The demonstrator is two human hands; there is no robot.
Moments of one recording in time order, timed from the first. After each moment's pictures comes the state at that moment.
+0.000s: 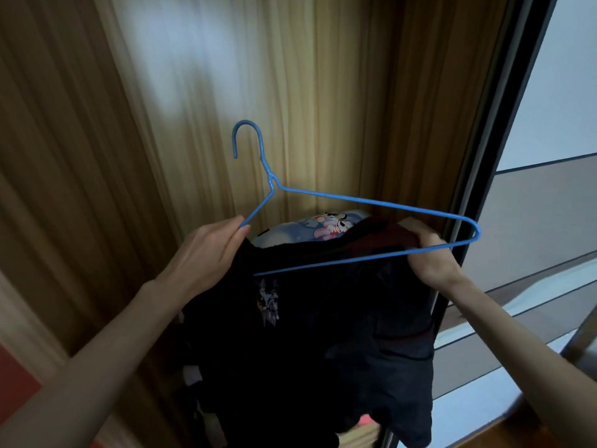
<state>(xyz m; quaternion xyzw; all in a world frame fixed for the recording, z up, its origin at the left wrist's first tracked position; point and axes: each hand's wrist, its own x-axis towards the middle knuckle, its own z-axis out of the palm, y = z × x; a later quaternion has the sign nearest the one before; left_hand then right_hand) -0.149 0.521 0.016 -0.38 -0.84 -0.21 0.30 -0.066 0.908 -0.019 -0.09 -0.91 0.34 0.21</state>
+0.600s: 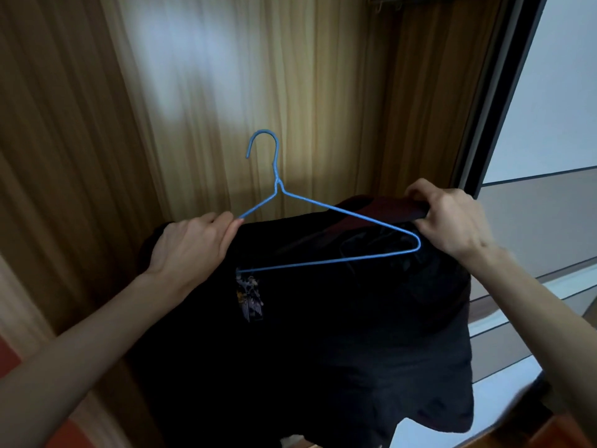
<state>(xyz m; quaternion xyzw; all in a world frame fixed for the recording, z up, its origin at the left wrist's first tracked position) -0.132 0.520 0.038 -0.28 -0.86 0.00 0.43 -0.042 0.916 0.070 -0.02 -0.94 0.06 0.34</state>
